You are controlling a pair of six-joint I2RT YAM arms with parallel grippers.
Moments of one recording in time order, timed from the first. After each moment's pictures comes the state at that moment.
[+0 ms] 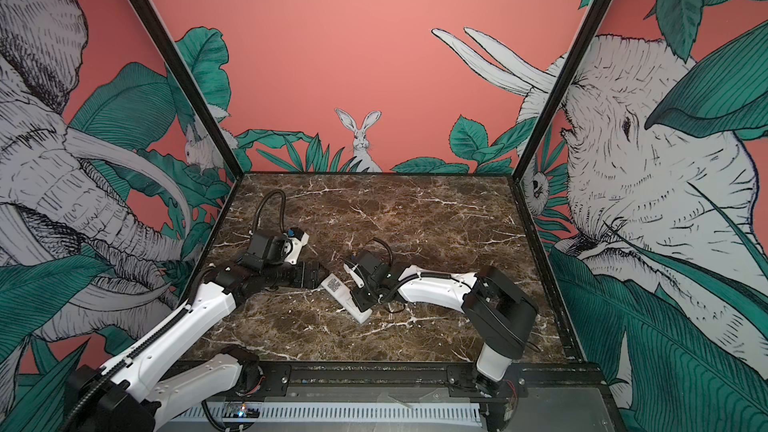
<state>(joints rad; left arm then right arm) -0.45 1.00 0.78 -0.70 0.26 -0.31 1.00 1.72 1.02 -0.35 -0.14 0.32</state>
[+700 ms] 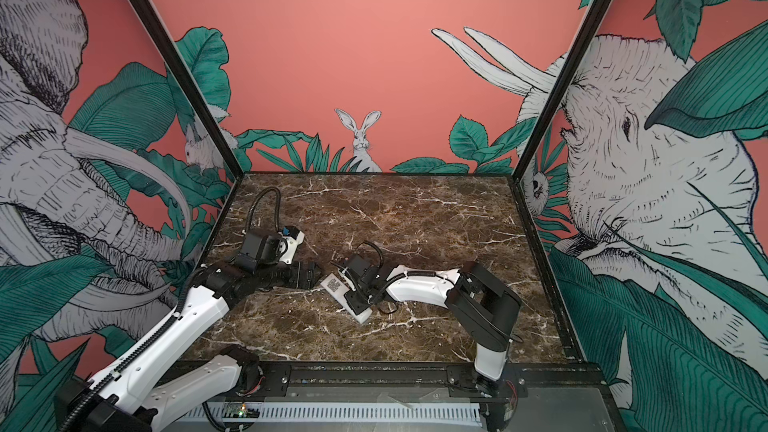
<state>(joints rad) -0.45 0.96 0.81 -0.75 0.23 -0.29 1.05 1.78 1.08 -0.42 -0.08 0.29</state>
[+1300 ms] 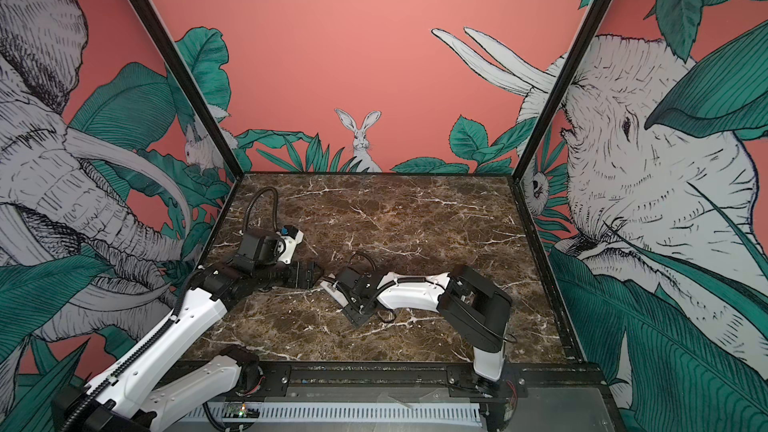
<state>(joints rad) -0.45 0.94 0.81 -0.74 0.25 -0.31 1.13 1.84 1.13 -0.55 0.08 0.29</state>
